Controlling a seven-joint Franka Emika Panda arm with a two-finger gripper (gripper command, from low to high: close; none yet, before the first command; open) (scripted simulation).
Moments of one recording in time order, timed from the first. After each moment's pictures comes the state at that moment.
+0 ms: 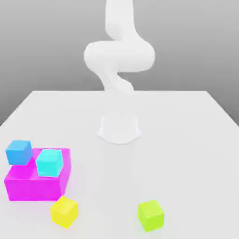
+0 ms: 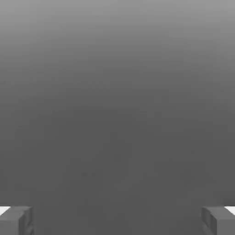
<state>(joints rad) 0.01 -0.71 0.00 -2.32 0.00 2.34 0.78</state>
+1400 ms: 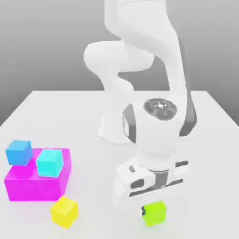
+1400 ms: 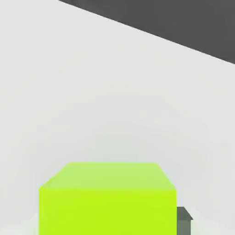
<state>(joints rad) 0.13 0.23 0.05 -2.56 -0.03 2.78 0.65</state>
